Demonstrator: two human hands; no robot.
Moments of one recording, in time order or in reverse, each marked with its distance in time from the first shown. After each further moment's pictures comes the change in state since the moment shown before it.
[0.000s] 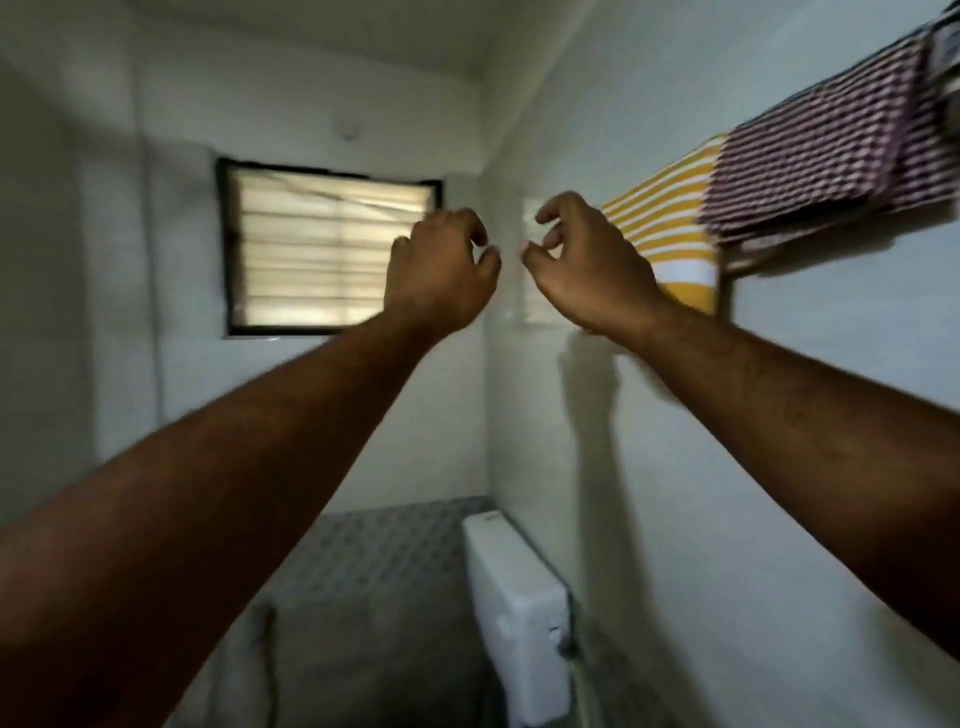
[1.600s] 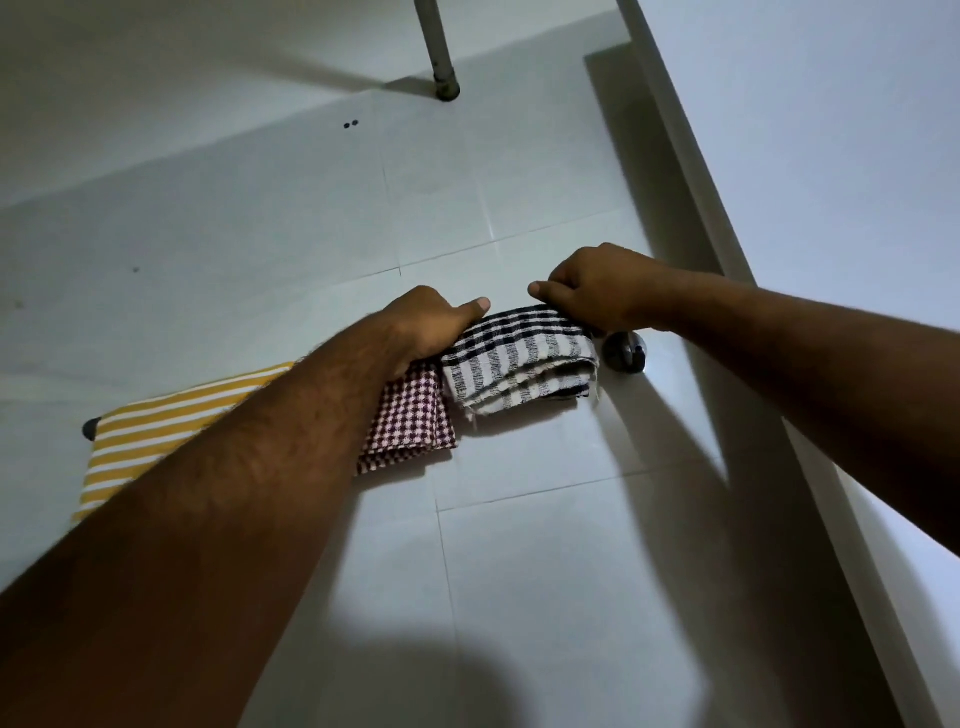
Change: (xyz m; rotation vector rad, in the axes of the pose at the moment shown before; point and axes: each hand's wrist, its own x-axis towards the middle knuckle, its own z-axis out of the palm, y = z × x) left_hand 0.143 0.305 0.023 -1.183 -0.595 0.465; right_hand 0.013 -0.034 -0.346 -1.329 0.025 0.433
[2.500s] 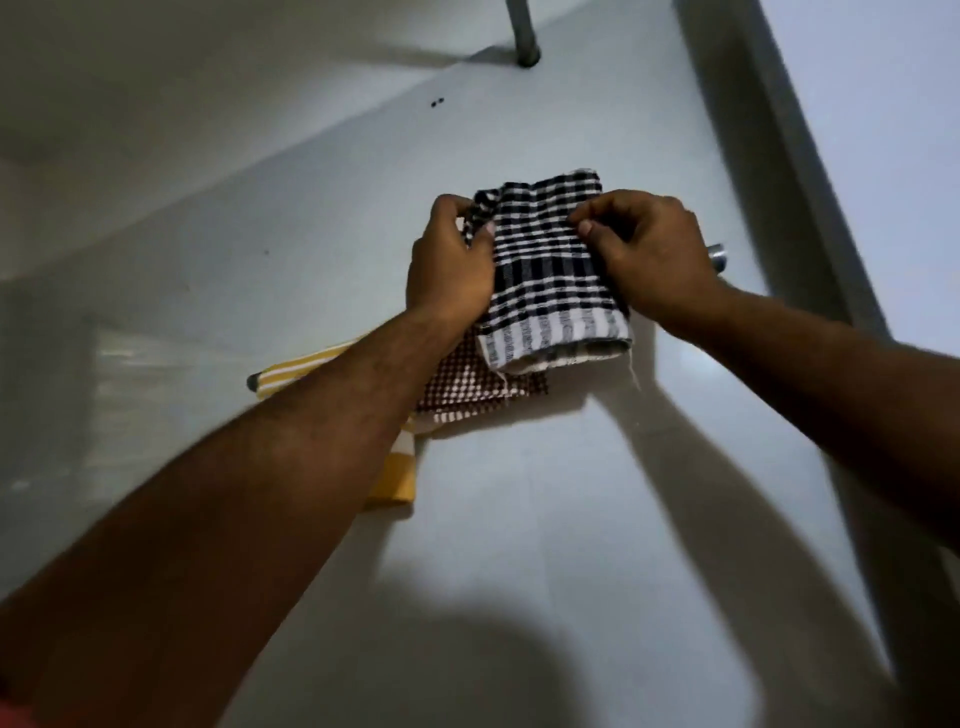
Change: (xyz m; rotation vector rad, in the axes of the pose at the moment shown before) left_hand -0.067 -0.004 -0.039 -0.260 0.554 0.286; right_hand -0.029 -0.061 0.021 0.743 0.540 -0.018
